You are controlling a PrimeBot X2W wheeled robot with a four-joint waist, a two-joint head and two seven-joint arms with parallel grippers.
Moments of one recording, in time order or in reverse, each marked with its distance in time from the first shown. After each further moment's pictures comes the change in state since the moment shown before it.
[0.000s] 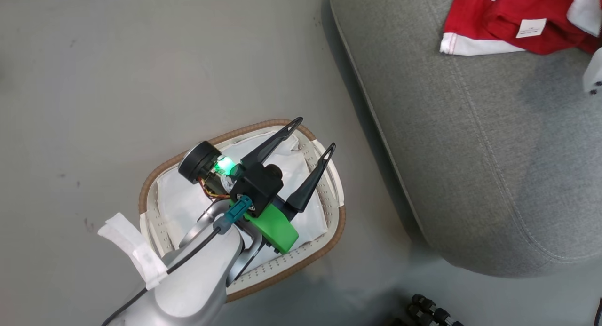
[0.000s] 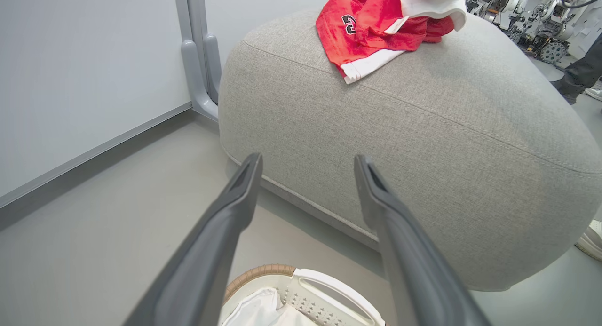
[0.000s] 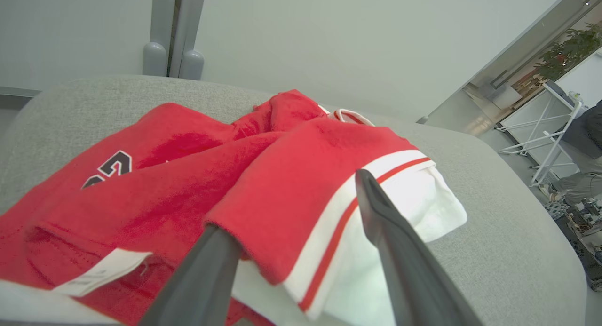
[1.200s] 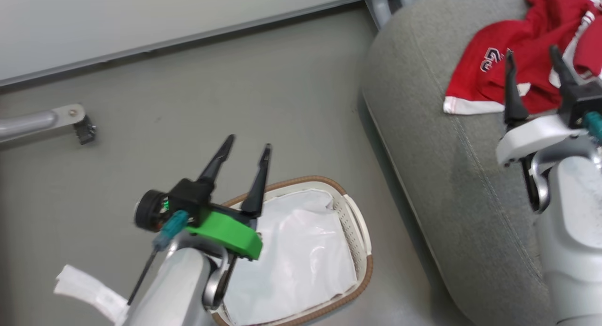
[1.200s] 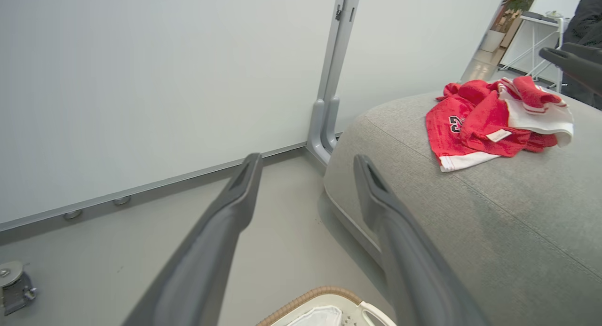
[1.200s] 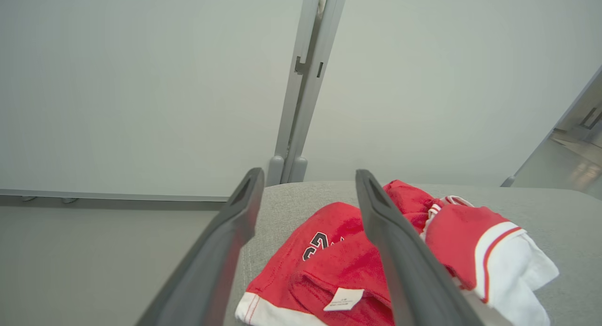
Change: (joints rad) left arm 0.217 -0.095 0.326 -0.012 -0.051 0.037 0.000; right arm 0.343 0.187 0.086 -0.362 0.095 0.000 0.000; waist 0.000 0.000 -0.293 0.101
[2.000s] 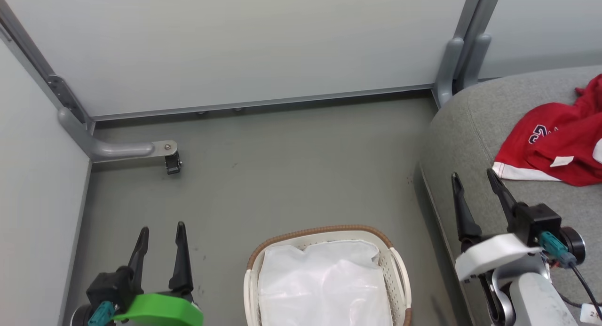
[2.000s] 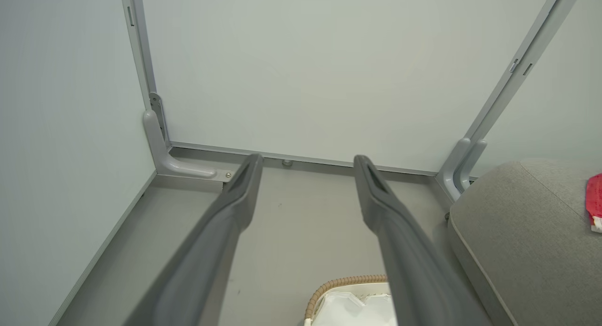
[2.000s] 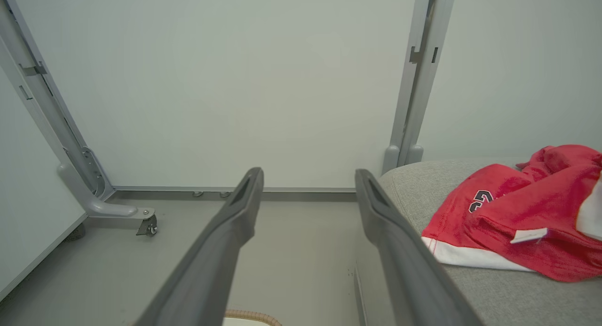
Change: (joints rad) left arm 0.365 -0.038 0.368 -0.092 0.016 0.004 0.000; right arm 0.429 0.107 0.113 -0.201 0.160 0.000 0.000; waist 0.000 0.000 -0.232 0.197
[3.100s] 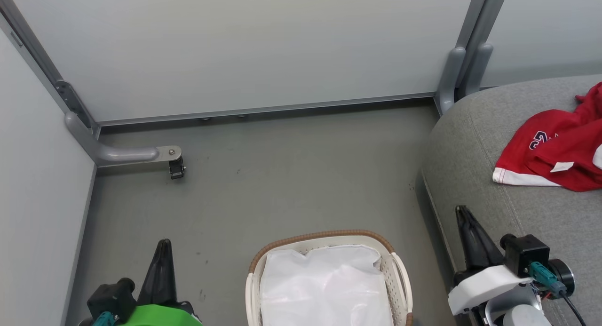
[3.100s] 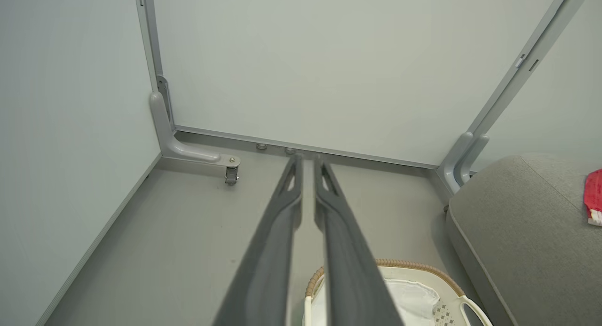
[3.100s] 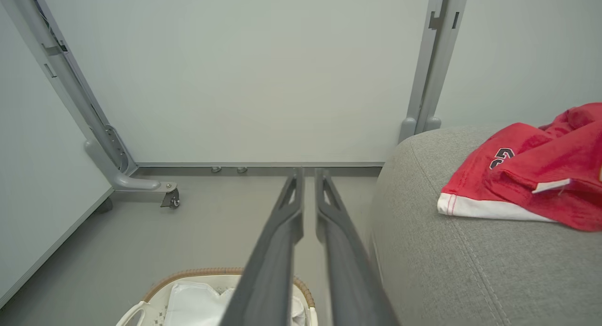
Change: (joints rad) left arm 0.040 -0.003 0.006 0.021 -0.019 -0.013 0.001; right arm 0.118 0.006 0.040 -0.032 0.027 0.000 0.002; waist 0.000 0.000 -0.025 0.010
